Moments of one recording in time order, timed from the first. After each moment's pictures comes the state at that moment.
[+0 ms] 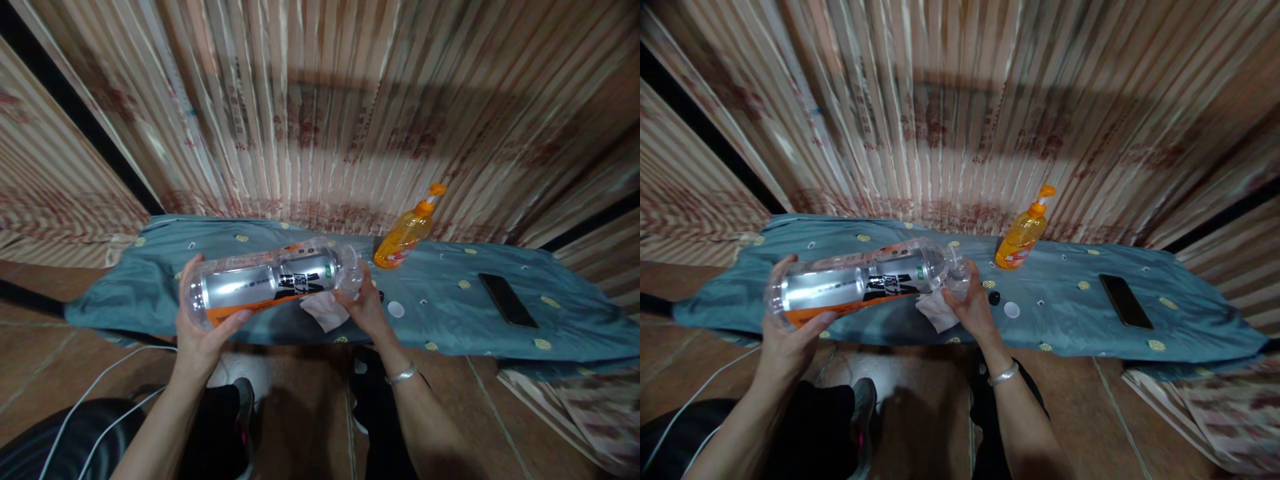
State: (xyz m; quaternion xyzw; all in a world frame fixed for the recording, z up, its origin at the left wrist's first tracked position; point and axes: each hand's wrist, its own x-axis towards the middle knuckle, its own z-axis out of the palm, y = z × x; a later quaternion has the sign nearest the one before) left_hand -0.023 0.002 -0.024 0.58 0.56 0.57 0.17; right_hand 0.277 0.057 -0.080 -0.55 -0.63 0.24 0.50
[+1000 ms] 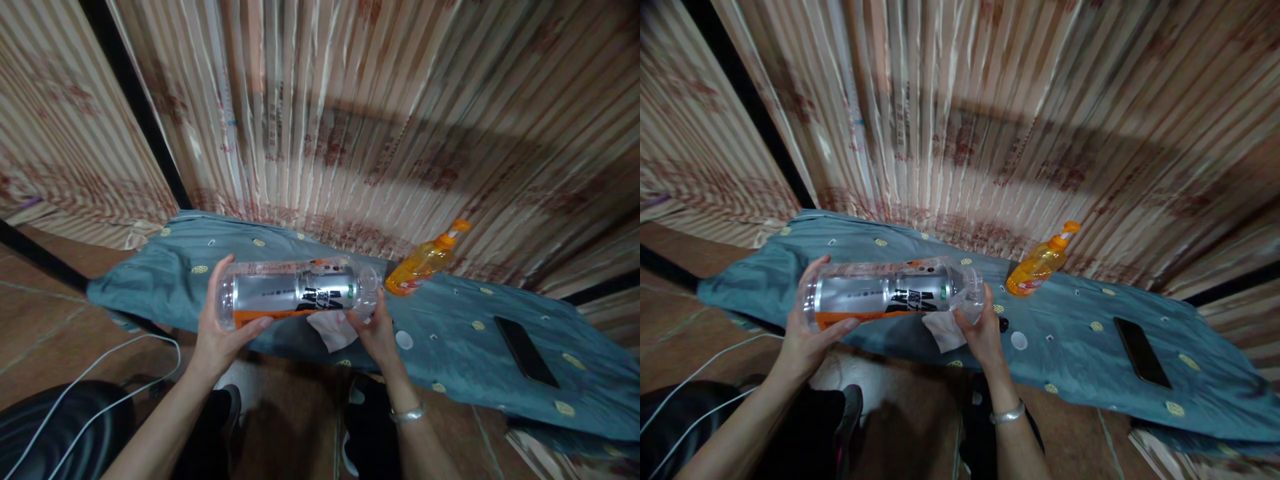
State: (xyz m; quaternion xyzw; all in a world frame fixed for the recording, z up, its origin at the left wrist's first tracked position) left_hand -0.009 -0.001 -0.011 0.52 0.55 0.61 0.24; right_hand 0.278 0.054 -0.085 -0.54 -0.62 0.26 0.51
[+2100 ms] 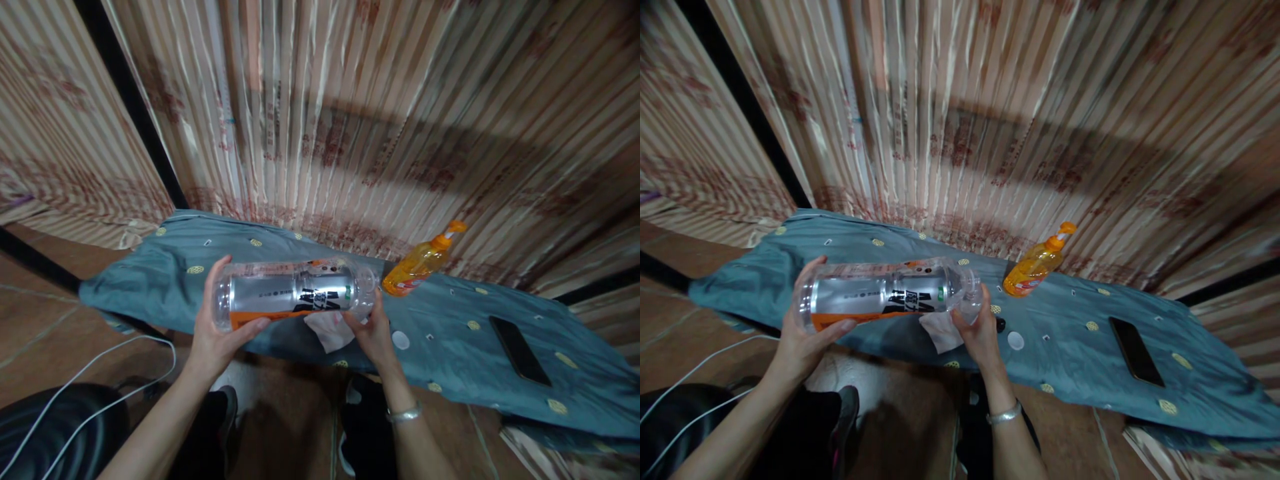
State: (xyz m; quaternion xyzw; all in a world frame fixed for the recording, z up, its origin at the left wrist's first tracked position) left_hand -0.009 -0.001 -0.011 0.52 0.56 0.60 0.24; right_hand 0.278 0.055 -0.085 -0.55 -0.61 0.27 0.51
